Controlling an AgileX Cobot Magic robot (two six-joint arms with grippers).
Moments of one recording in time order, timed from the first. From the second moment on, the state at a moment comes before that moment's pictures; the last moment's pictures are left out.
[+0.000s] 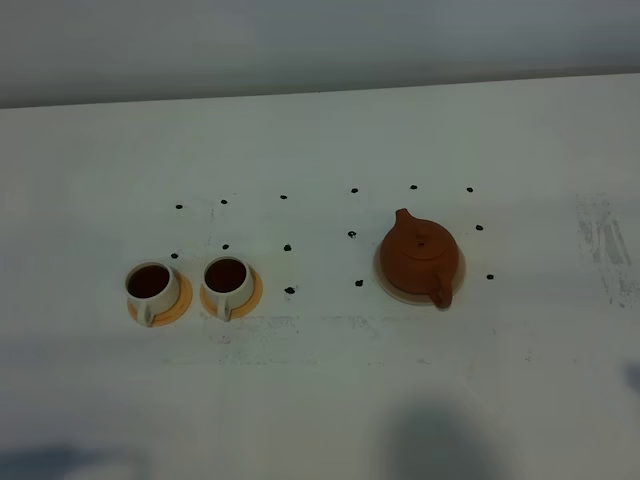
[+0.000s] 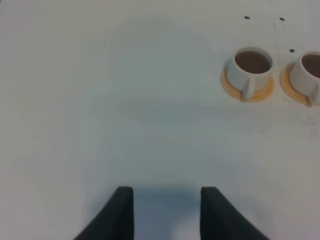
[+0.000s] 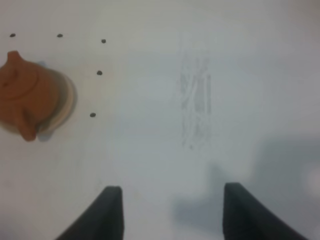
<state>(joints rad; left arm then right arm) 0.04 0.00 -0.45 0.01 1.06 -0.04 0.17 0.57 -0.64 -0.12 0.89 0.22</state>
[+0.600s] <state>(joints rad) 0.04 0.00 -0.45 0.01 1.06 -0.04 0.17 0.29 -0.52 -0.12 1.02 0.16</state>
